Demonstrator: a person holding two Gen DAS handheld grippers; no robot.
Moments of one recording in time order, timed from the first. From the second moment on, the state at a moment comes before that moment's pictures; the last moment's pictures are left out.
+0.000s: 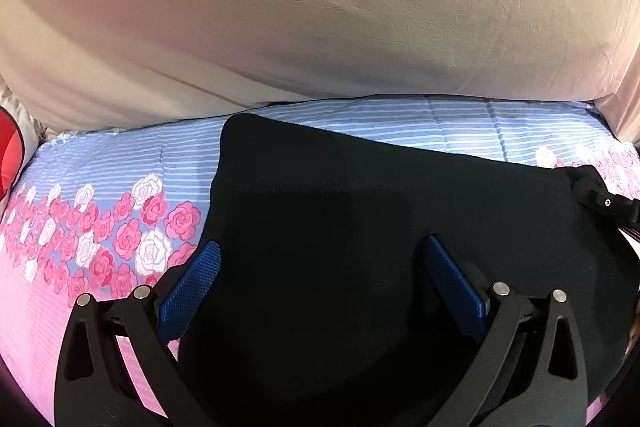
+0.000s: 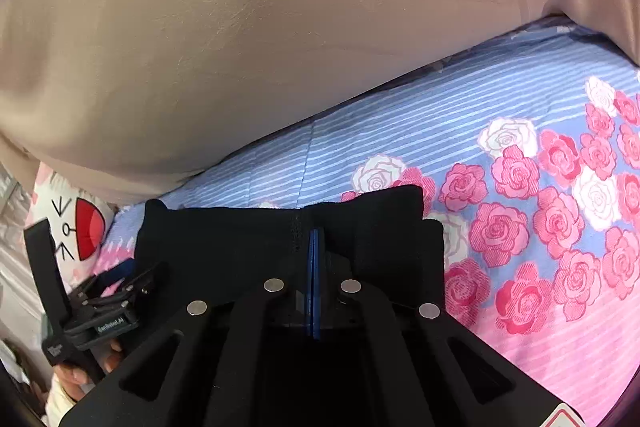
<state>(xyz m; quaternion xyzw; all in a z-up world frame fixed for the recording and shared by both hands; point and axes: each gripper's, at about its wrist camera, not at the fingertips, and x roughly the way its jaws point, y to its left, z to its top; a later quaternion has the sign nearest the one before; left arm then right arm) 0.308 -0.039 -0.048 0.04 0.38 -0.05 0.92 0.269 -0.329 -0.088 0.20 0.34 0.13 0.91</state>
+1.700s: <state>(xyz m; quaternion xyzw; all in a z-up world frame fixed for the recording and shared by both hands) 0.095 -0.005 -0.049 0.03 0.31 -0.03 0.95 0.005 -0.252 -0.081 0.02 0.23 -0.08 0.97</state>
